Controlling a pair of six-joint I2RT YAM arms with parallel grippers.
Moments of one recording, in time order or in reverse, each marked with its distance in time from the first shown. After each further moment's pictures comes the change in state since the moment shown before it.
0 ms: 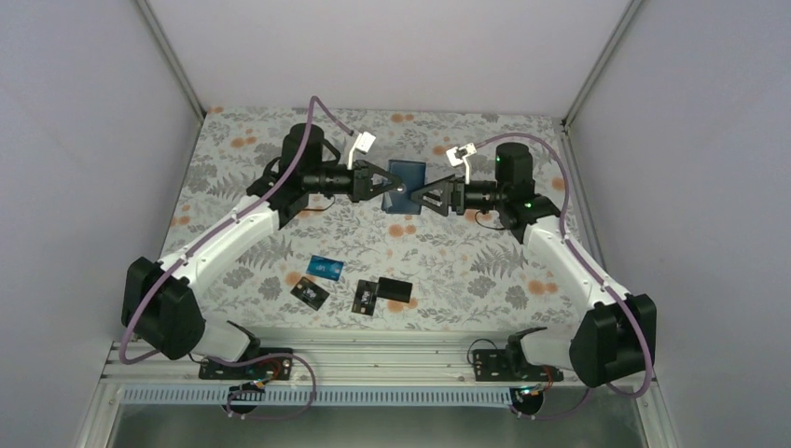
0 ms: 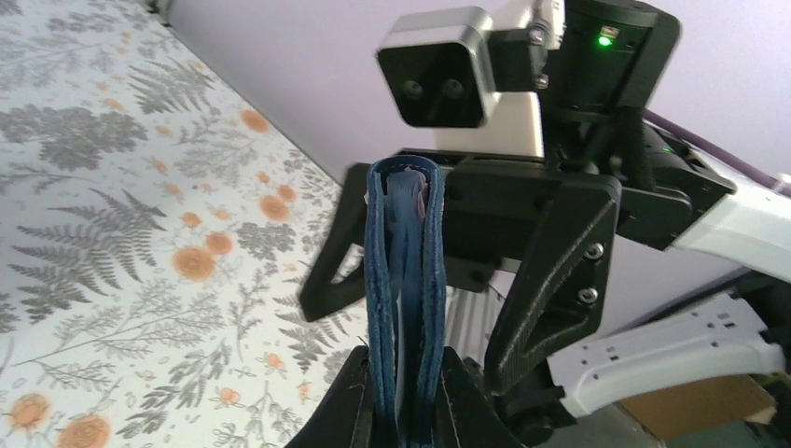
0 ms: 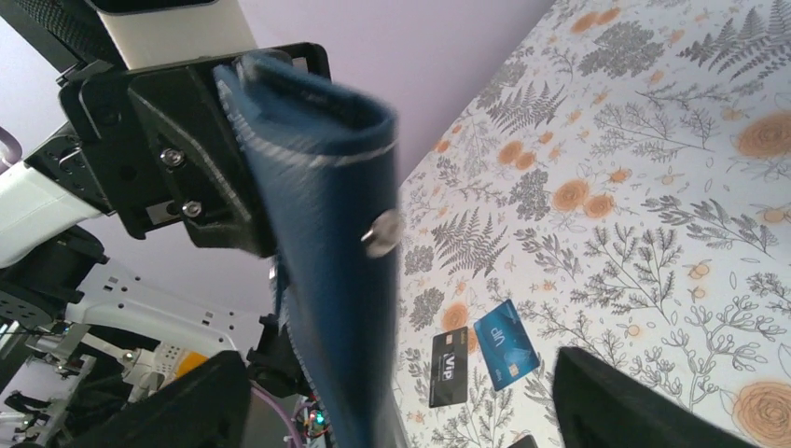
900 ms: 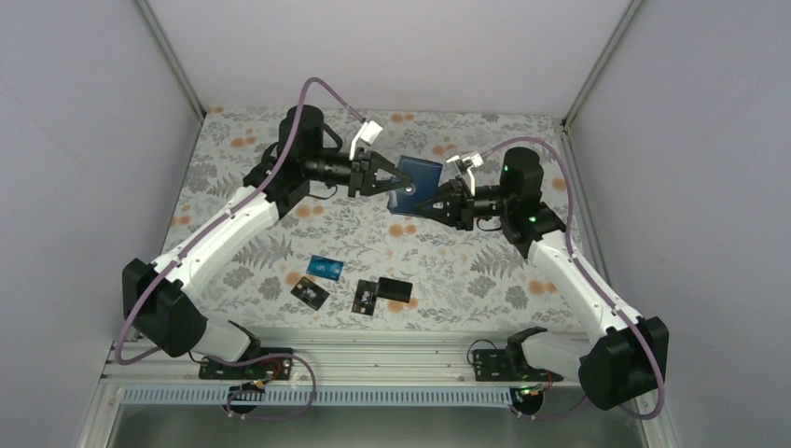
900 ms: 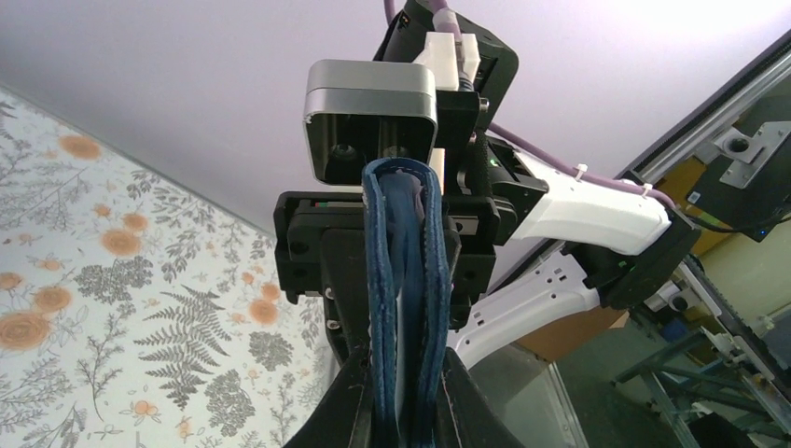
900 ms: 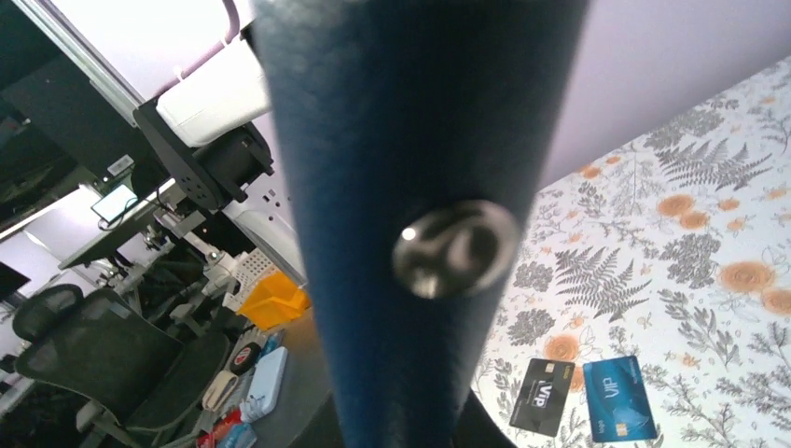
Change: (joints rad) left arm -0.038 0.013 0.163 -0.031 0.256 -0.026; right arm 0.054 -0.113 -0.050 0.210 -0.244 -0.009
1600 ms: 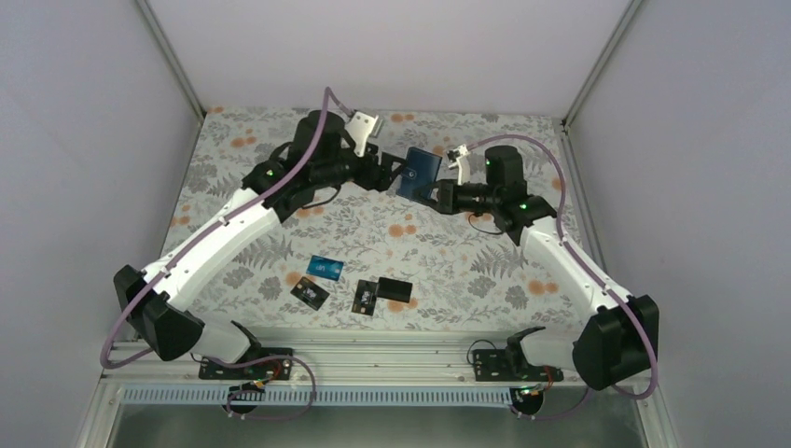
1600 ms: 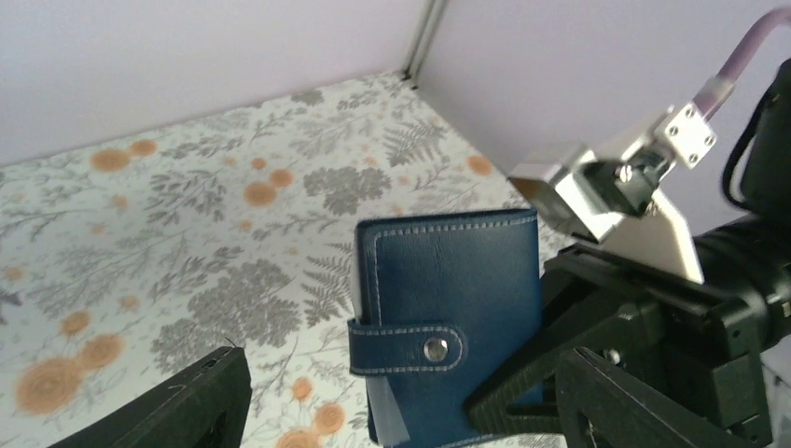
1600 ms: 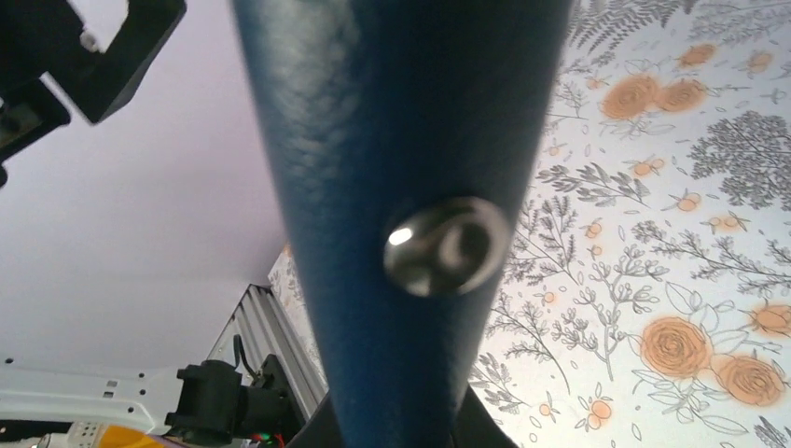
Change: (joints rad) left arm -0.095 -0.017 0.145 -0.387 -0.895 0.226; right arm 0.016 0.102 0.075 -0.311 0.514 0.042
